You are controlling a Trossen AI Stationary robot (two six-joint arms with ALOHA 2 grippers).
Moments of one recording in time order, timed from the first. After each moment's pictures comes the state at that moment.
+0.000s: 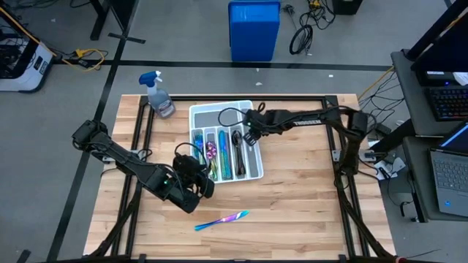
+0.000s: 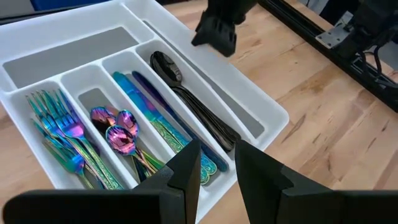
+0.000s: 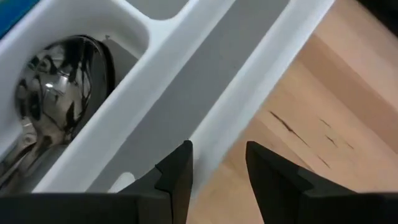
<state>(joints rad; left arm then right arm) -0.53 1.47 1.14 -0.82 -0.87 -1.35 -0.32 1.87 1.23 -0.54 0.28 0.45</state>
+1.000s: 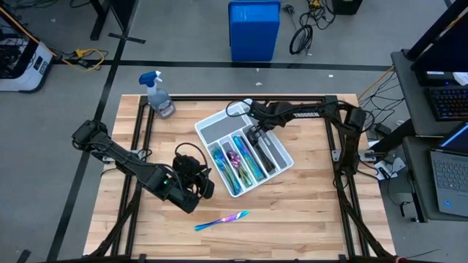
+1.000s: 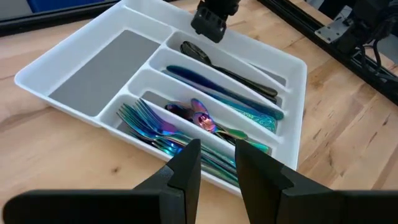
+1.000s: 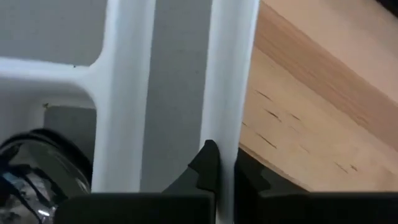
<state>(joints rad) -0.53 1.47 1.14 -0.82 -0.86 -1.32 -0.45 1.90 1.23 -0.64 0.26 0.49</state>
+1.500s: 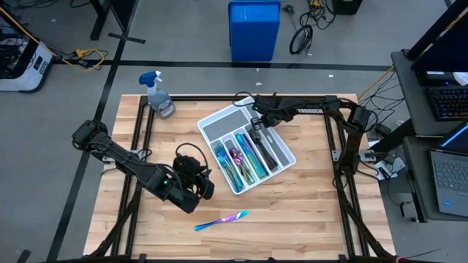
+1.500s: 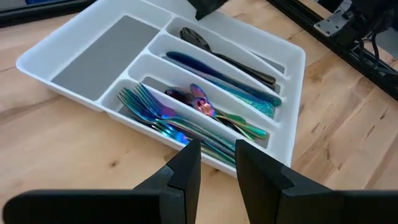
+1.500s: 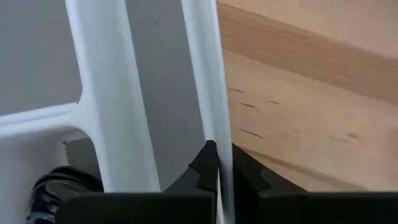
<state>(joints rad) -0.53 1.47 1.14 -0.81 -0.84 -1.32 -0.51 1.86 1.23 -0.65 0.17 0.75</state>
